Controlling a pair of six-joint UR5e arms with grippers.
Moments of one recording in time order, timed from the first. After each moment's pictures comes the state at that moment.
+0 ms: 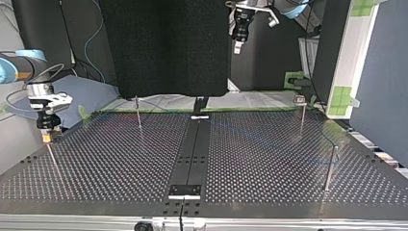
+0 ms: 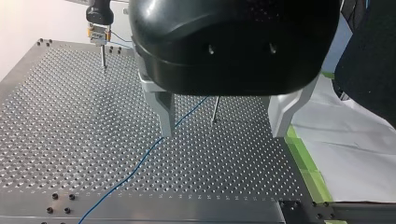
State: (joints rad) left arm -0.63 -1.83 -2.46 -2.16 -2.03 -1.58; right arm 1.49 -1.05 1.48 -0.55 1.06 1.73
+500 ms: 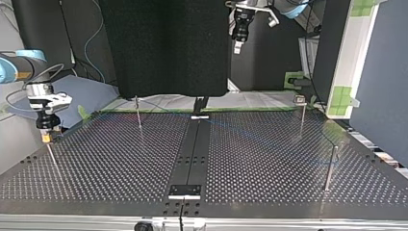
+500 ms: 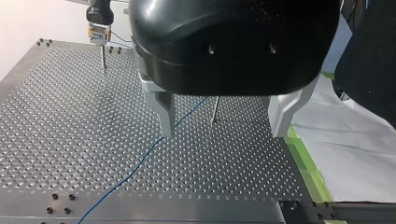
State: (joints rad) left arm -0.63 -1.83 -2.46 -2.16 -2.03 -1.58; right arm 1.49 -1.04 1.48 -0.56 1.06 1.73
